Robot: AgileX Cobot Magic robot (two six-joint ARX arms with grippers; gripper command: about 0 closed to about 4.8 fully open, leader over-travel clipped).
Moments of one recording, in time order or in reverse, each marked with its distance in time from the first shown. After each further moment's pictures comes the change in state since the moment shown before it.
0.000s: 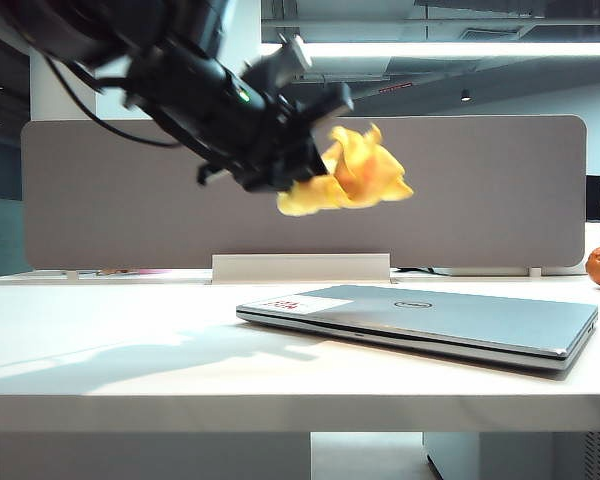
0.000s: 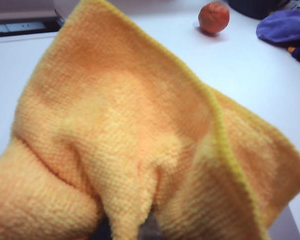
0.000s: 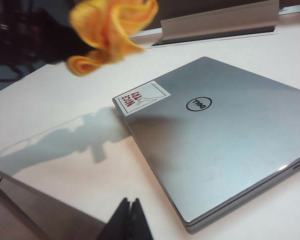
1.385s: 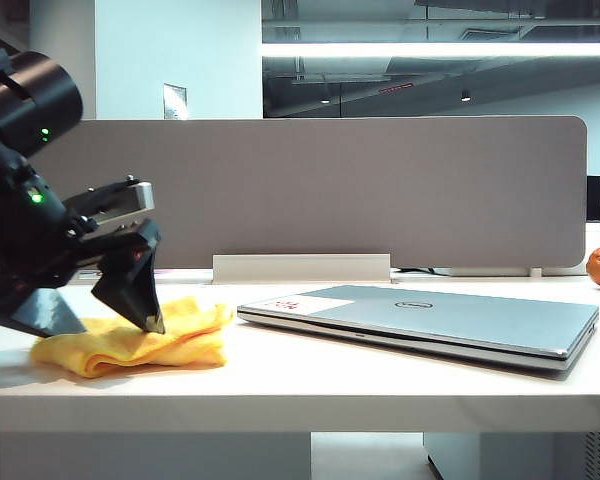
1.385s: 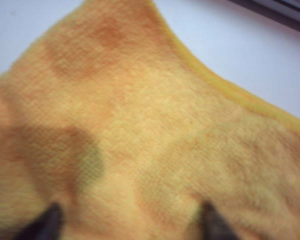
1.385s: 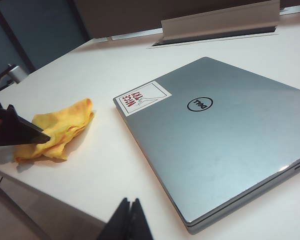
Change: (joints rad) left arm 0.292 -0.203 -0.358 -0.409 0.083 0.097; right arm 0.000 0.000 0.000 0.000 0.000 0.000
